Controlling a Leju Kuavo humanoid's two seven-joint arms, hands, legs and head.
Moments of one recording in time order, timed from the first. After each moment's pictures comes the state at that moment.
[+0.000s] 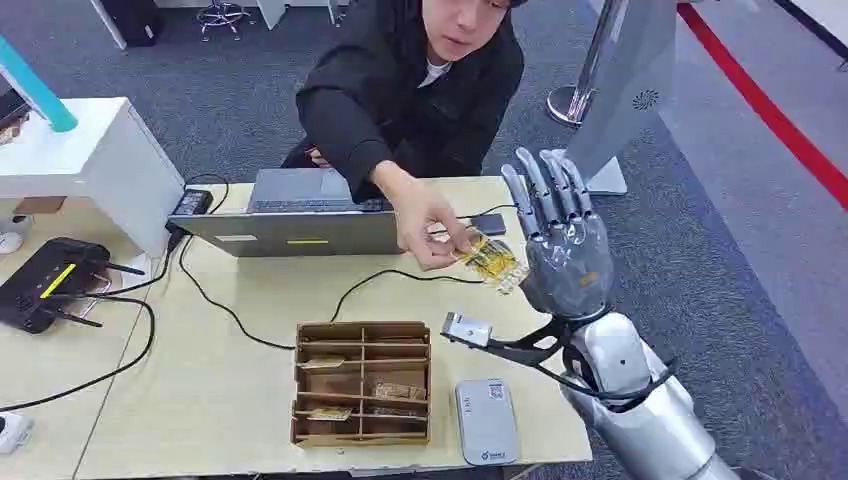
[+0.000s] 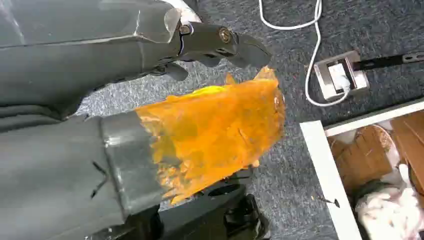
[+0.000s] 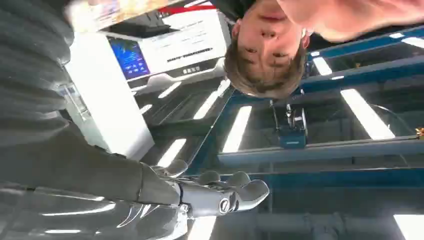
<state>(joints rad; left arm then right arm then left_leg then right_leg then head) -0.06 -0.13 -0.15 -0.24 -0.20 0.27 -0.26 -0.32 -0.23 0.52 -1.70 1.35 -0.45 0.10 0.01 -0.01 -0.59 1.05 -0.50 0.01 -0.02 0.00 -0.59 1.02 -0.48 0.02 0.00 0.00</state>
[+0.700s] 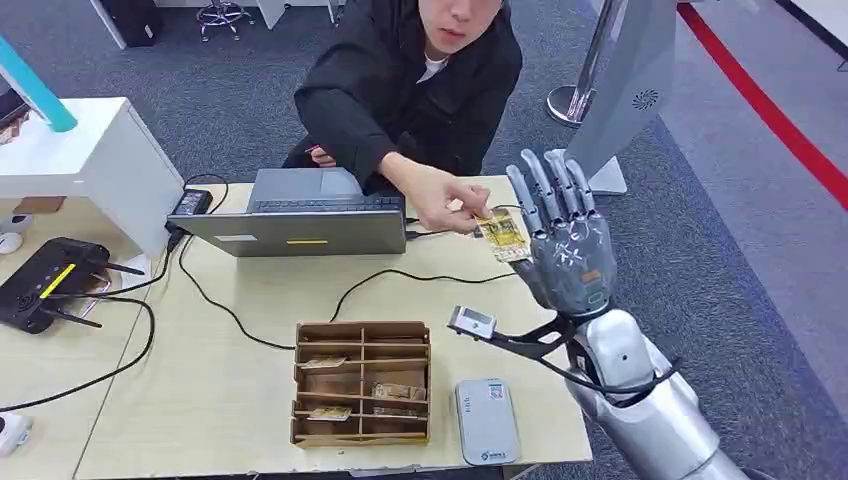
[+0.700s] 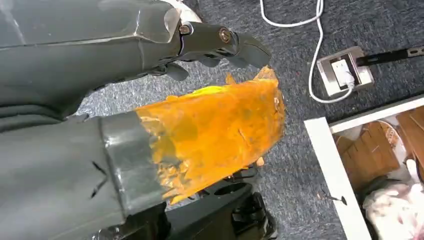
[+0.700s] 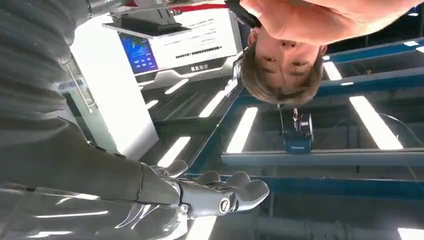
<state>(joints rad) -0.05 -0.12 -0.16 -0.24 -0.22 0.26 -0.25 -0.32 -0.25 0.52 -1.67 1.36 -0.46 0.11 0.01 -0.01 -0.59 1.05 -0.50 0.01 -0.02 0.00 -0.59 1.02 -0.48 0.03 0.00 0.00</state>
